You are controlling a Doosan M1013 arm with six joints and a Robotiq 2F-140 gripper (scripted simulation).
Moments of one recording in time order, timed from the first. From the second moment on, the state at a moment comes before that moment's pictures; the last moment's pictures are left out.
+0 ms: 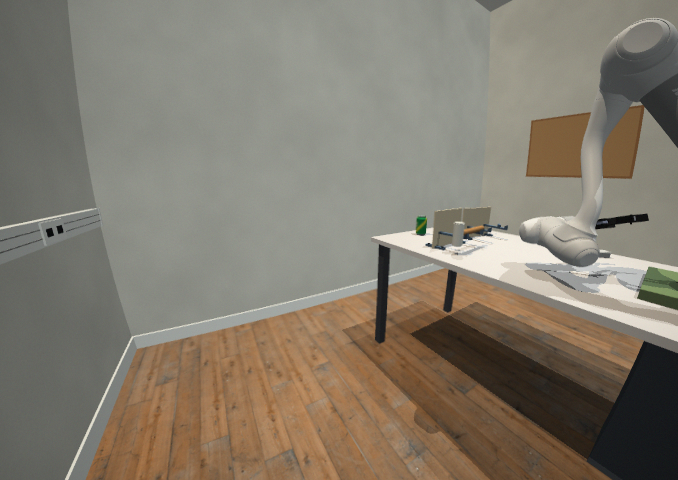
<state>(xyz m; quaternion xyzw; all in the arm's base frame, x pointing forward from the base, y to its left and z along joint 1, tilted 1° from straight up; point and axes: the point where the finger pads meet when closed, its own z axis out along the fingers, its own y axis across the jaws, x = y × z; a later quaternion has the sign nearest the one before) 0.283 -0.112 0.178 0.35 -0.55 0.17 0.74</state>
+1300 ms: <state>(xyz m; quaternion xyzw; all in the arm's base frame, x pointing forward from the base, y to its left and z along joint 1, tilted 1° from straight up) 0.427 -0.040 0.180 0.49 -0.64 0.14 0.57</state>
